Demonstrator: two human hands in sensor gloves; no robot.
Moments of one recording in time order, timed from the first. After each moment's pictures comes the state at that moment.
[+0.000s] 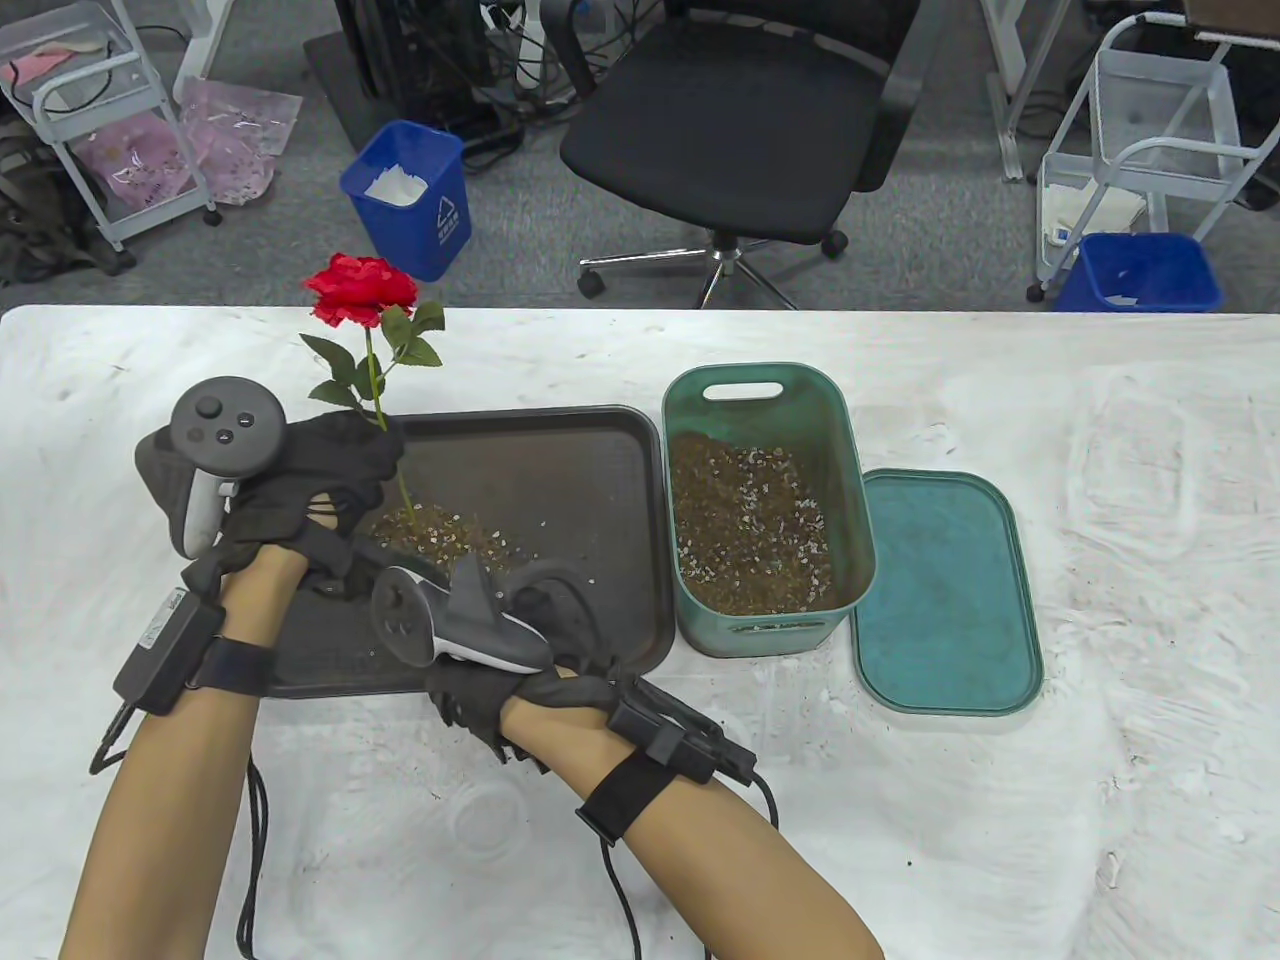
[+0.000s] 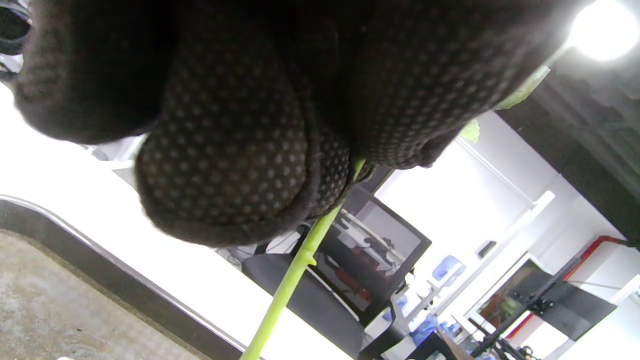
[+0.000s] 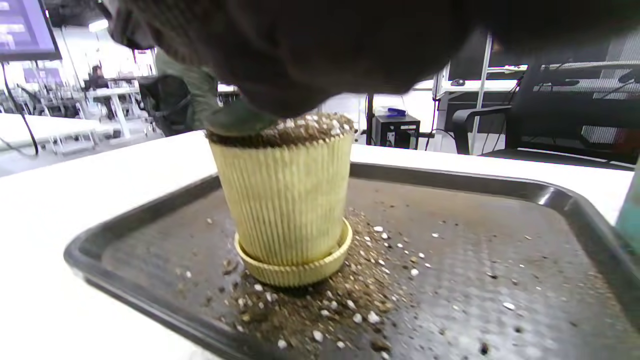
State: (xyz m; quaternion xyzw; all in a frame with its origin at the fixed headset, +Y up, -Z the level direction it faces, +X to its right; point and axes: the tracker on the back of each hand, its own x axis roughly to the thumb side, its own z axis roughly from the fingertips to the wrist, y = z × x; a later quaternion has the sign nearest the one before) left_hand -0.311 -0.592 -0.343 0.06 0.03 0.34 0.94; right_hand -0.140 -0.632 -0.246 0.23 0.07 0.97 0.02
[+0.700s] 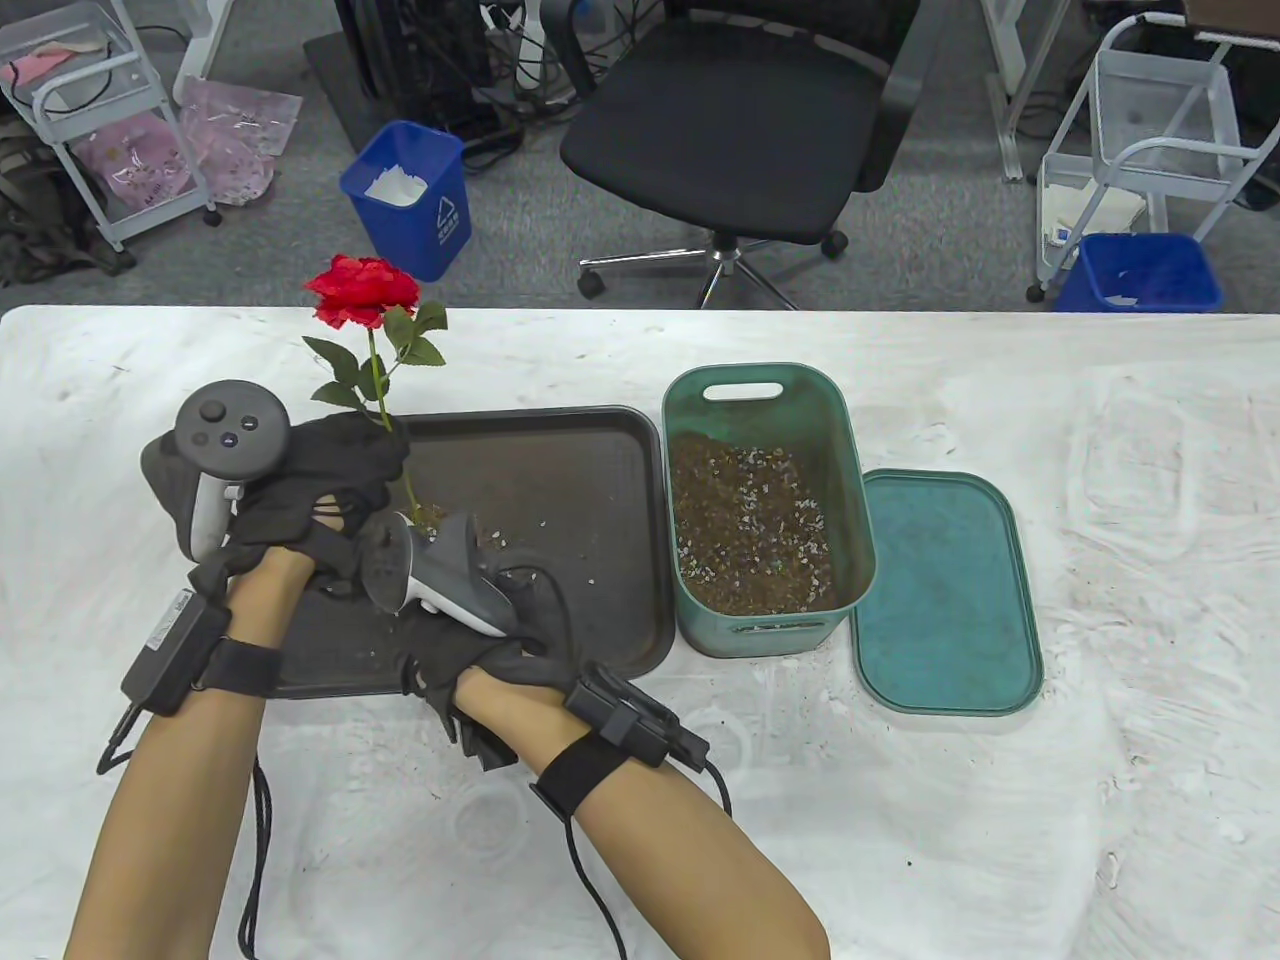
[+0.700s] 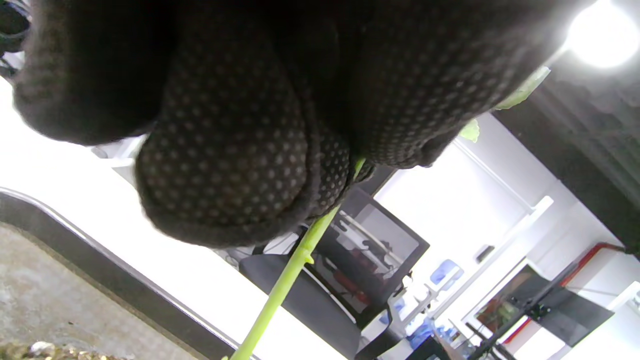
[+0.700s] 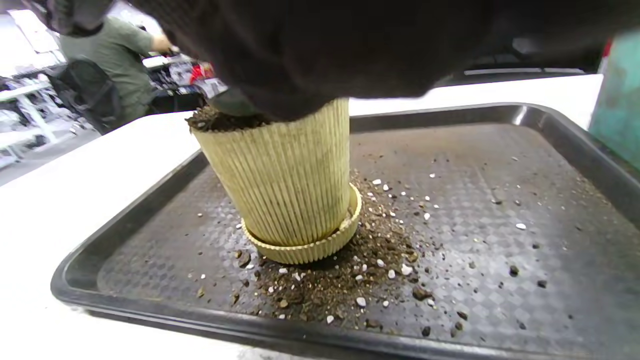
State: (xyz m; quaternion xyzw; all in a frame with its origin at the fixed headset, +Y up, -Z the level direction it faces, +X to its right) left_hand -0.308 -0.595 -0.344 0.06 0.03 0.34 0.94; right_hand -0.150 -0.639 -0.263 0.14 0.14 0.98 0.10
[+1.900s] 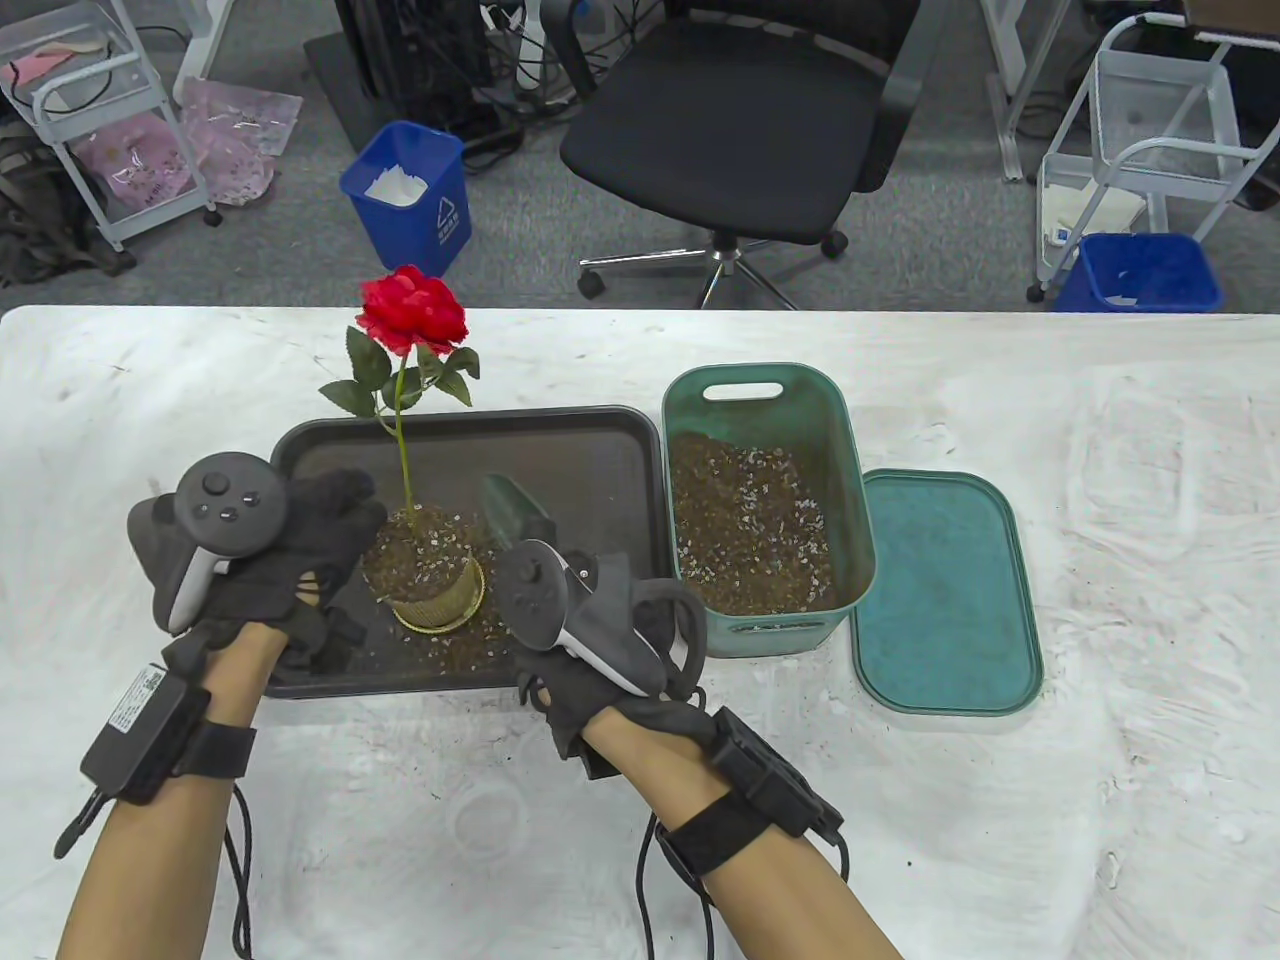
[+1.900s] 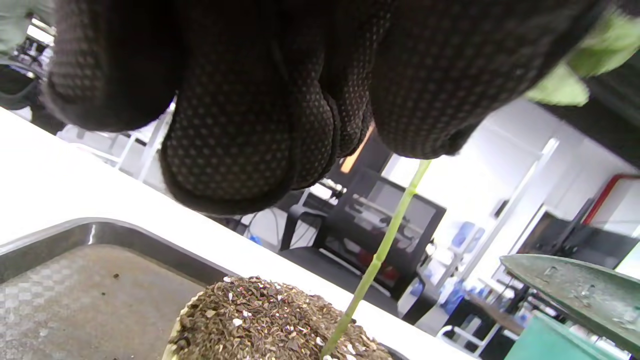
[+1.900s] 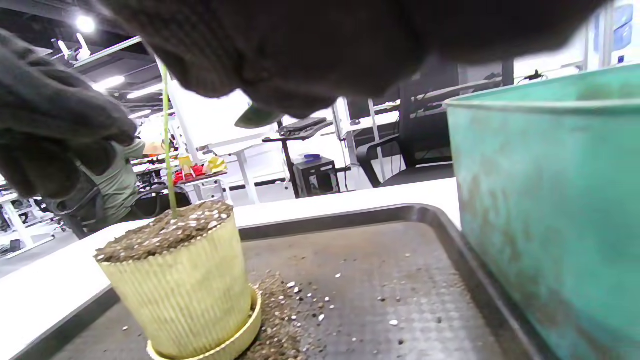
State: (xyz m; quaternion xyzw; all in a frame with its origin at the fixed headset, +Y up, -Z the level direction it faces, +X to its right) left_hand -0.322 -0.607 -0.284 0.07 0.02 0.26 0.96; right_hand -0.053 -0.604 -0.235 0.08 0.00 0.99 0.14
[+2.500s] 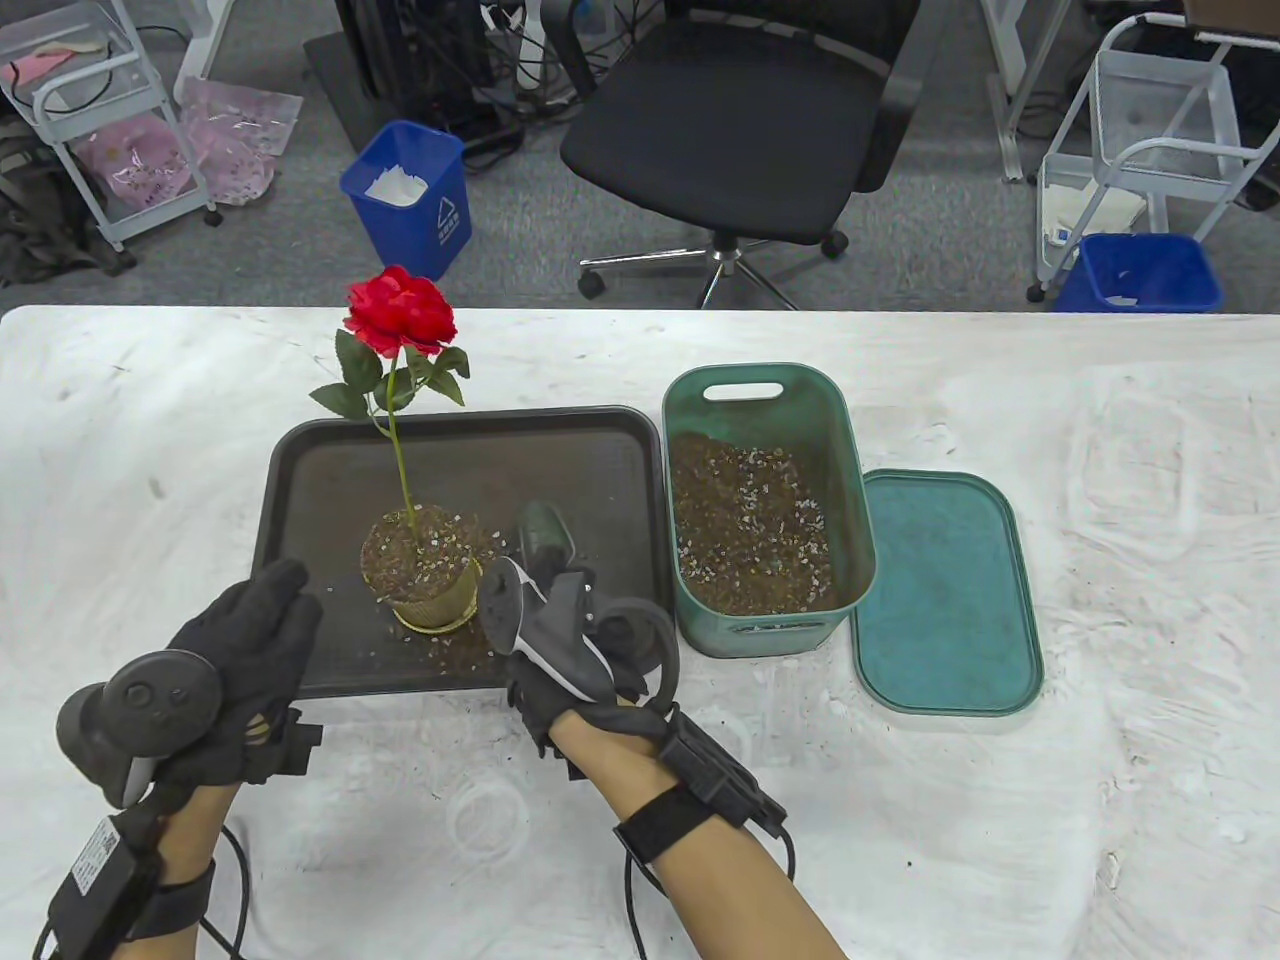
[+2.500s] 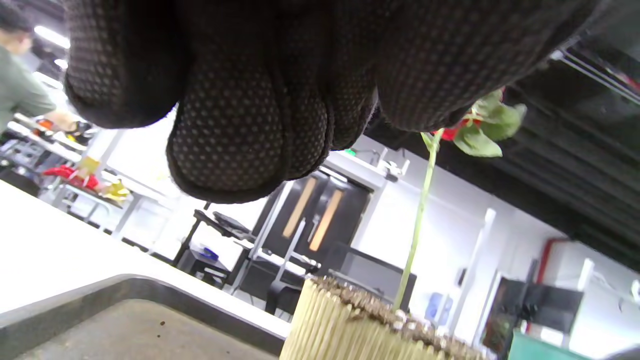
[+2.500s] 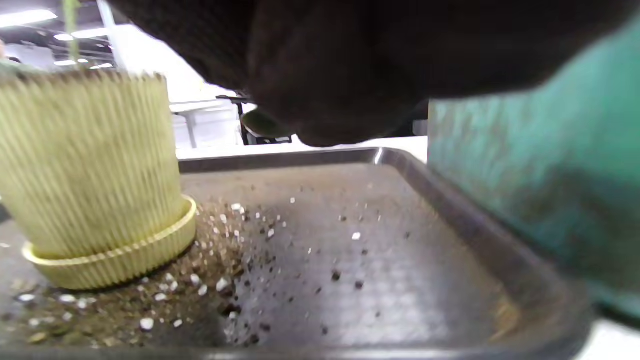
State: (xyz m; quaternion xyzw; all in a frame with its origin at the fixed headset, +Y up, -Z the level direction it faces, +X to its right) left_hand -0.355 -0.657 -0.199 0.22 -0.02 0.22 0.95; right_hand -0.091 -0.688 -0.264 0.01 0.04 1.00 0.06
